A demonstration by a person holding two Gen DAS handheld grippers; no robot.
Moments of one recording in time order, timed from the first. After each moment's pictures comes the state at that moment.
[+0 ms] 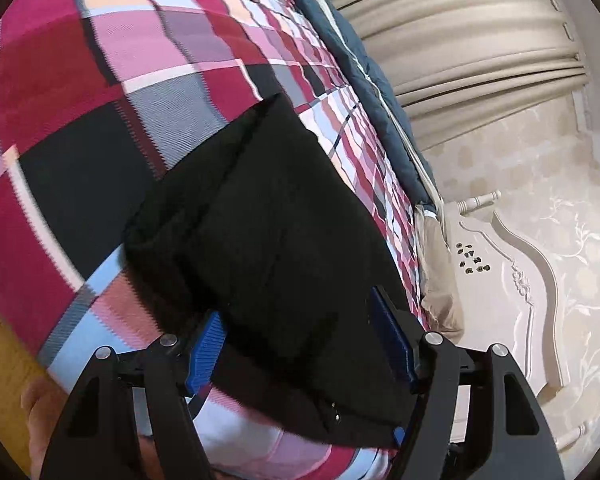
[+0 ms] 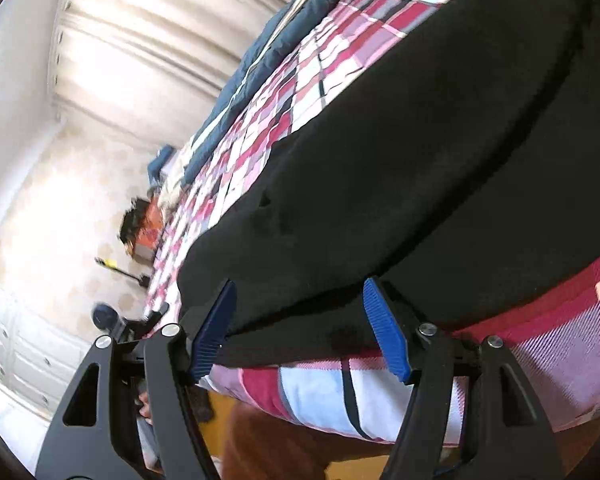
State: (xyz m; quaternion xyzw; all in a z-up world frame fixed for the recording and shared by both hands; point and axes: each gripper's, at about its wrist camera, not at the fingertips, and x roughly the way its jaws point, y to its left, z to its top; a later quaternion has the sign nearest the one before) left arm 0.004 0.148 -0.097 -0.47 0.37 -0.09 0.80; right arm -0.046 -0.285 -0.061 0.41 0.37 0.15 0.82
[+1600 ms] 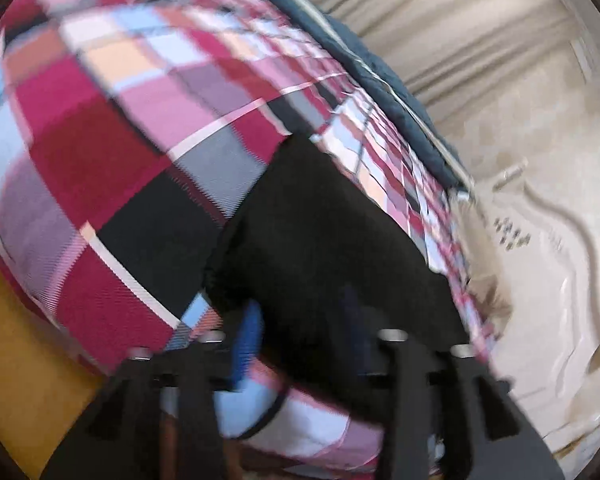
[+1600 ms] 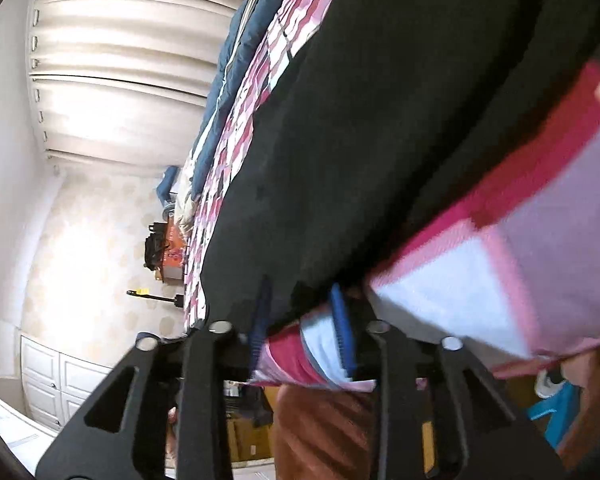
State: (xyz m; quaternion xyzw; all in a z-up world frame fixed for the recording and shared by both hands) left arm -0.026 0.159 -0.067 -0.34 0.38 -0.05 0.86; right arm -0.079 -0.296 -0.095 0.50 0.39 0.14 0.76
